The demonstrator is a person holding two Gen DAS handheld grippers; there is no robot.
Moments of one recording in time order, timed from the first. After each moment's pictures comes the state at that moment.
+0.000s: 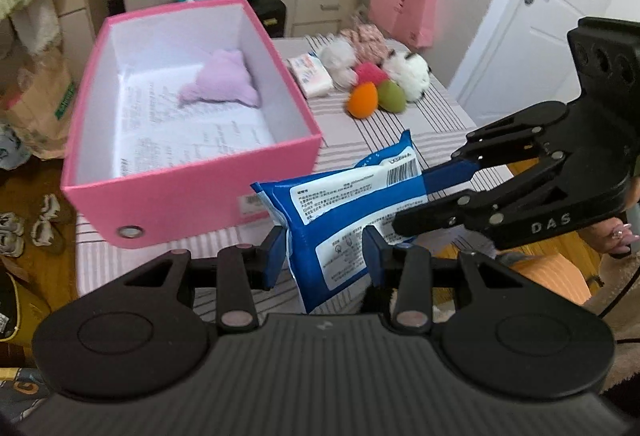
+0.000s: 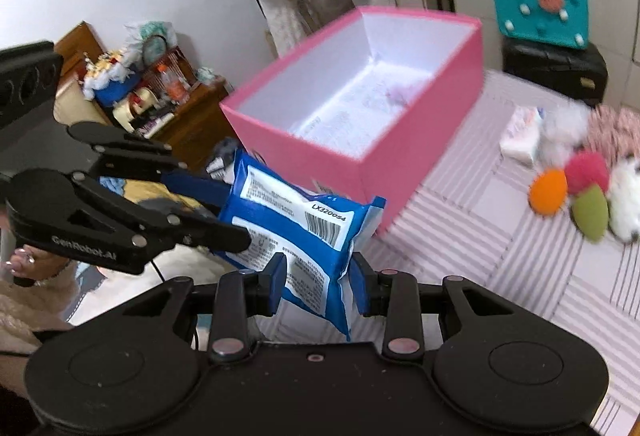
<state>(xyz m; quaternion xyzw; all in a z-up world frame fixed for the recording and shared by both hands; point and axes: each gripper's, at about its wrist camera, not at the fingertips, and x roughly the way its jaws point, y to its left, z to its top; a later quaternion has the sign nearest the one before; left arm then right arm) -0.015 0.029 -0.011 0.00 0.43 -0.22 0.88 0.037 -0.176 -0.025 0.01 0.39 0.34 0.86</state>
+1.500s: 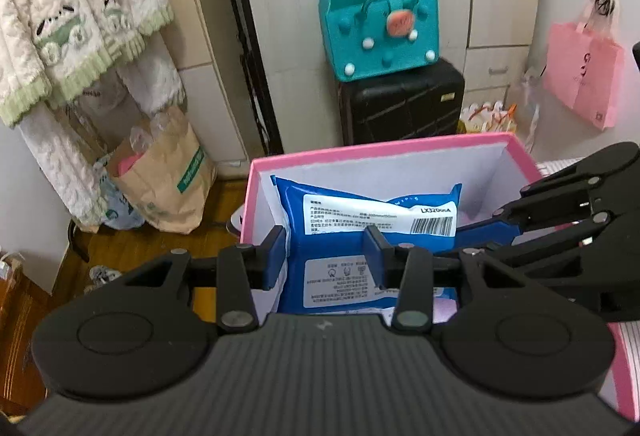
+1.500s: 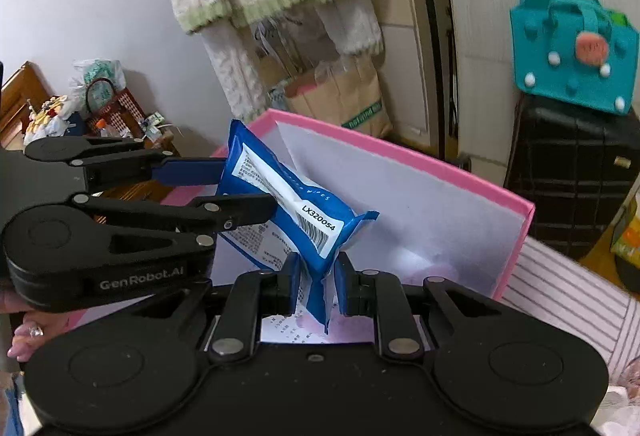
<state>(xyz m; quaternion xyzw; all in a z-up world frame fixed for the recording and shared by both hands) 0.237 0.086 -0.038 0.05 0.37 -0.01 0.93 0.311 -0.105 -0.028 0.01 0.38 0.33 0.87</state>
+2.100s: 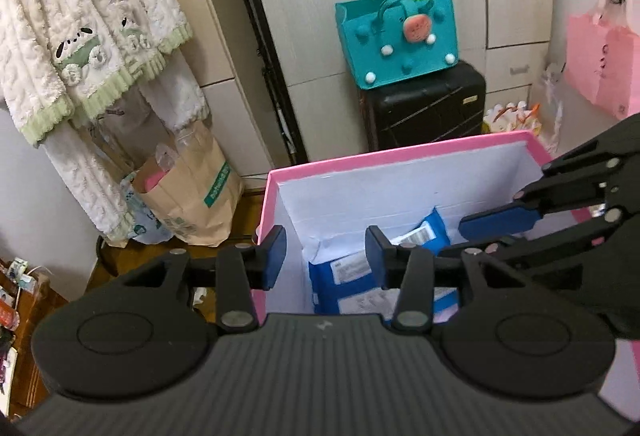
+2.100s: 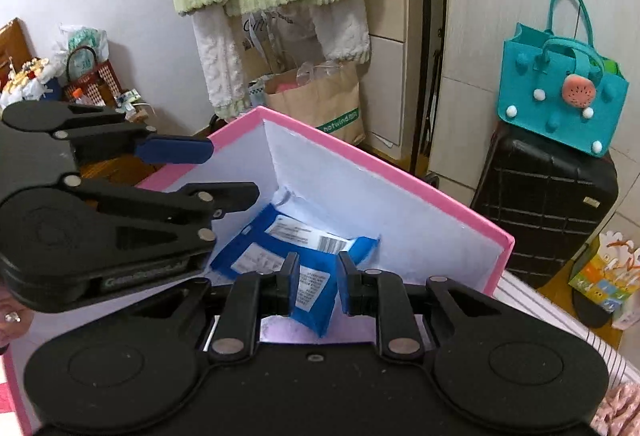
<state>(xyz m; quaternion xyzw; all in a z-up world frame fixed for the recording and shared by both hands) 0.232 0.078 -0.035 0.09 0.35 0.02 0.93 0.305 -0.096 -0.019 -0.07 0.35 0.29 0.89</state>
